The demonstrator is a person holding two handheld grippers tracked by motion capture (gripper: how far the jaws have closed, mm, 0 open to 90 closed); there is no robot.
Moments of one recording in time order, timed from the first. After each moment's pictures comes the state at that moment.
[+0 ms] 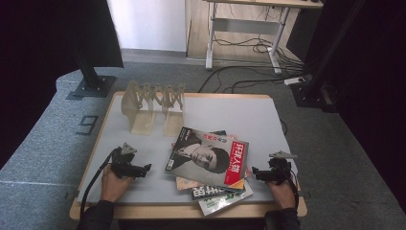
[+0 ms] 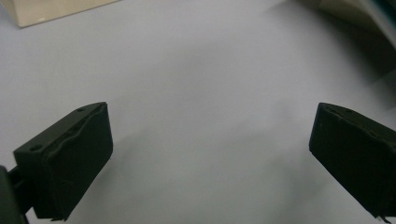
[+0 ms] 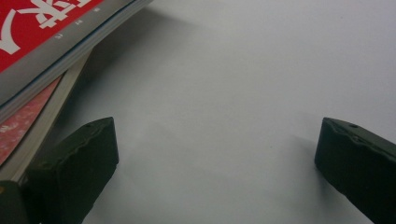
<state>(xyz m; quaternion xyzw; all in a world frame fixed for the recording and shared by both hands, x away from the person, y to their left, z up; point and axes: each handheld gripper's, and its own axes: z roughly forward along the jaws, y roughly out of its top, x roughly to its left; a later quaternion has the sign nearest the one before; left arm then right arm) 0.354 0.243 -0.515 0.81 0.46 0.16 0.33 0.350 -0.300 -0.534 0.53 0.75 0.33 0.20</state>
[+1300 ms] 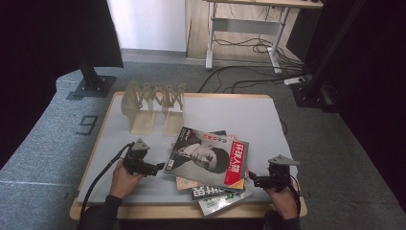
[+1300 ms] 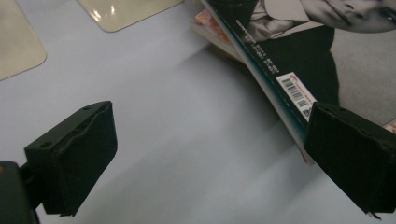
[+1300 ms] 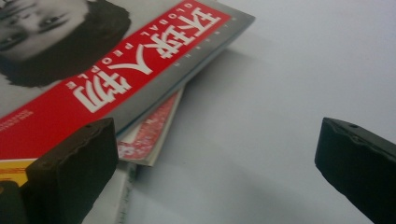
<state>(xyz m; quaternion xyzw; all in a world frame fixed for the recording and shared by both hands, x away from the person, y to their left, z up) 0.362 0.200 -0.493 0.84 0.39 0.12 0.37 0.314 -0.281 -0.502 0.49 0.76 0.38 0.20</state>
